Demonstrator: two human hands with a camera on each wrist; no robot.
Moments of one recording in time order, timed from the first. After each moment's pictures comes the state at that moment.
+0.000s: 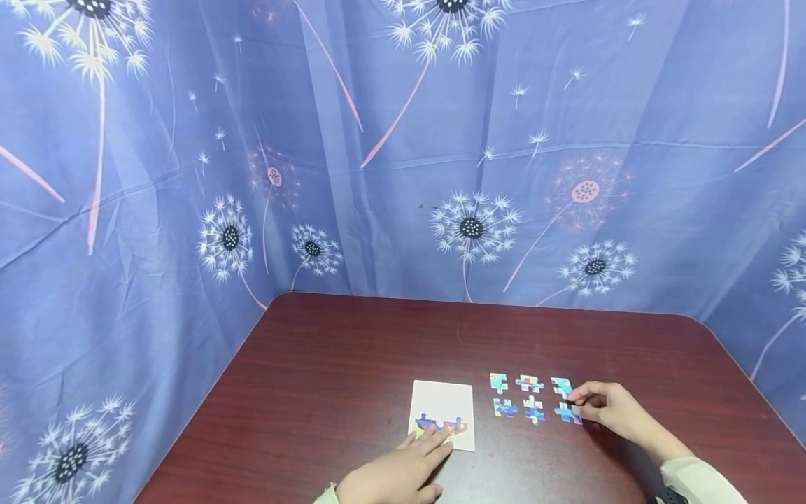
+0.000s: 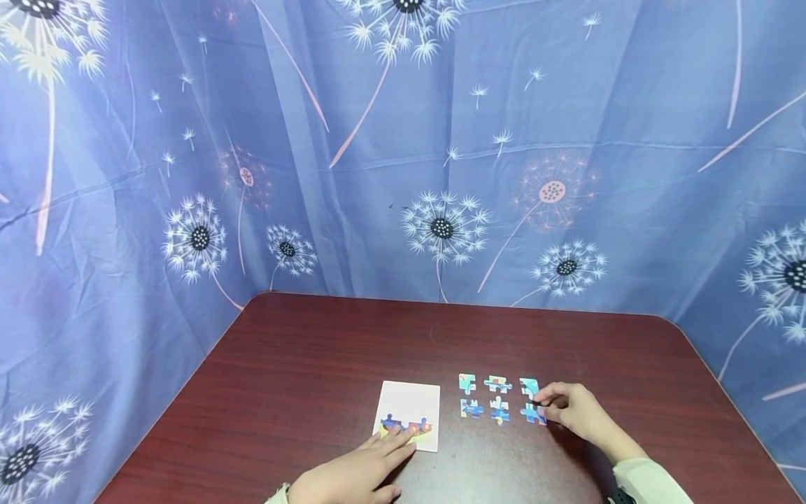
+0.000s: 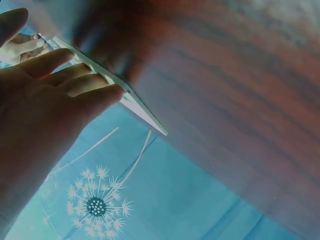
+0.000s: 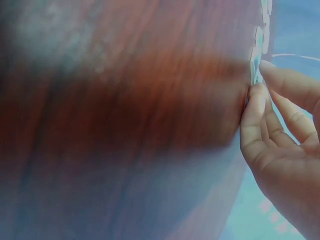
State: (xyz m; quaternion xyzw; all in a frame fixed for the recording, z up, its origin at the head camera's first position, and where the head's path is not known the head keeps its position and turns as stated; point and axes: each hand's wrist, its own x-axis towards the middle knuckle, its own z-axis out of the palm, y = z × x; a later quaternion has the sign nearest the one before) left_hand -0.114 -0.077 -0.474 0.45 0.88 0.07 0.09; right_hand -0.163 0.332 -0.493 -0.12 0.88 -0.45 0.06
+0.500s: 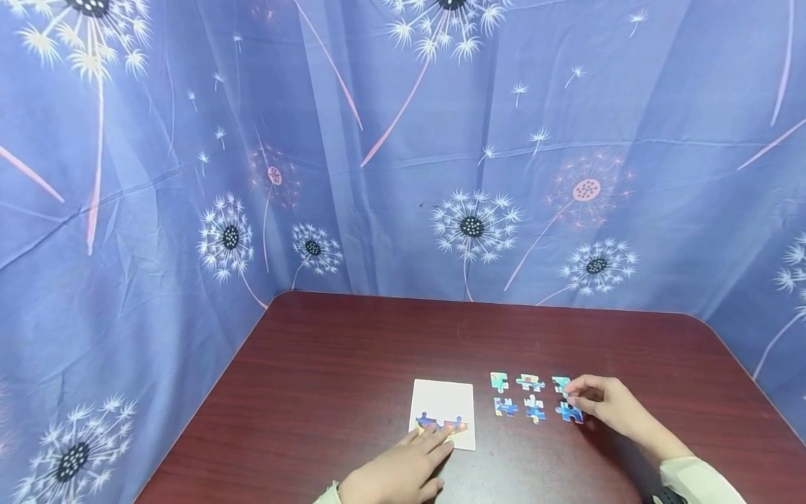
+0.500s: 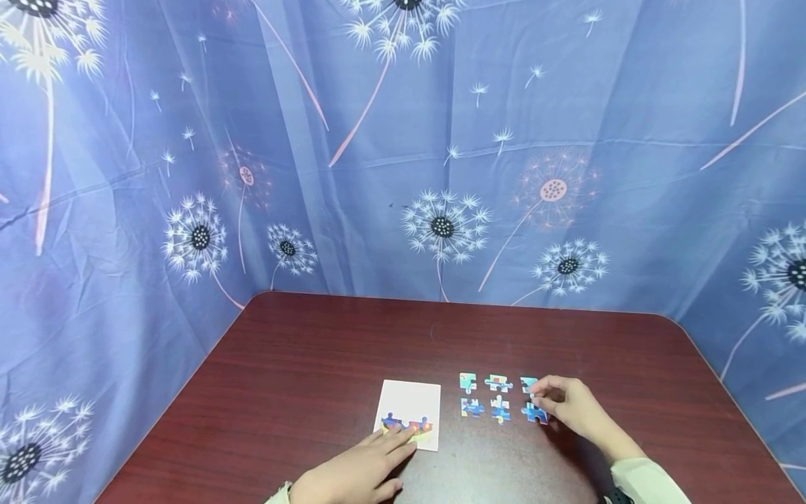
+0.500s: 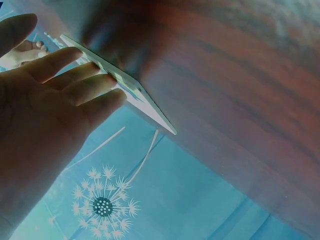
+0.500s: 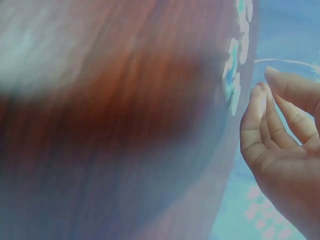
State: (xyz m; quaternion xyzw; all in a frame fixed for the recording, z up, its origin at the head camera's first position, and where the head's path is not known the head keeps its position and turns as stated) left_hand -0.113 -0.074 -0.471 0.46 0.88 0.03 0.04; right_hand -0.162 0.318 -0.479 -0.14 0.88 -0.45 0.02
